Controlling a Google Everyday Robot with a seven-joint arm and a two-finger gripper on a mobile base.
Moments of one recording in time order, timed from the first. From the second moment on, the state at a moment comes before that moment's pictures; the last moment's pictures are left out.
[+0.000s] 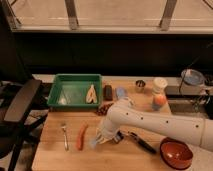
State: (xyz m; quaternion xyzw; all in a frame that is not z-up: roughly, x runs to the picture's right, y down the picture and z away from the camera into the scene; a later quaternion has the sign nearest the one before) arm -0.026 0.258 0.745 -0.30 -0.30 -0.21 0.88
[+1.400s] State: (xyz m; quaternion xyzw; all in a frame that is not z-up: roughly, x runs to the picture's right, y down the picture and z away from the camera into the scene) arm 0.136 0.048 0.784 -0.22 -0.21 -0.06 0.95
